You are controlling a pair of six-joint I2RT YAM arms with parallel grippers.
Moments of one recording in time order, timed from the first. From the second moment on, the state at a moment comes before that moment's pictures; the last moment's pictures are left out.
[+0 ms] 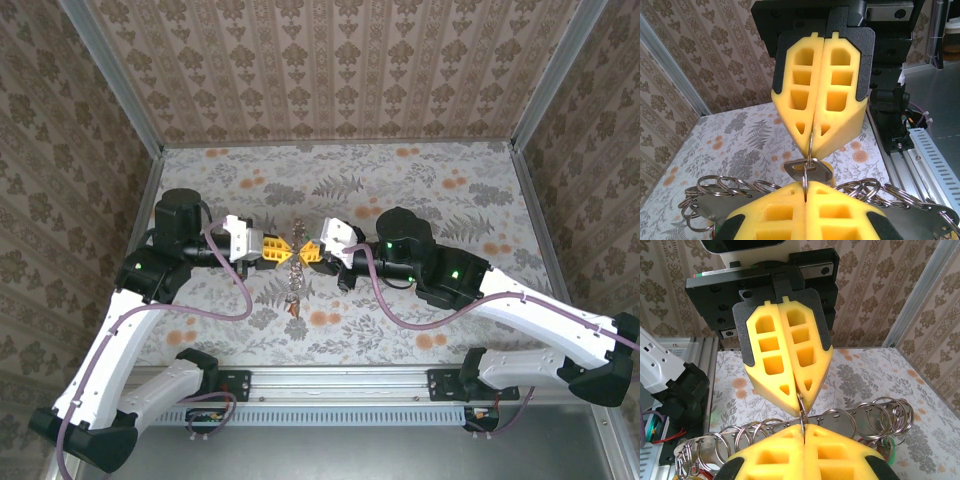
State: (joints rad) left arm -0.44 0.90 1.11 -0.67 1.08 0.69; right arm 1.01 1.15 1.20 -0.30 -0.18 -0.26
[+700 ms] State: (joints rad) left arm -0.44 0.90 1.11 -0.66 1.08 0.69; right arm 1.01 1.15 1.21 -0.30 -0.15 -0.26
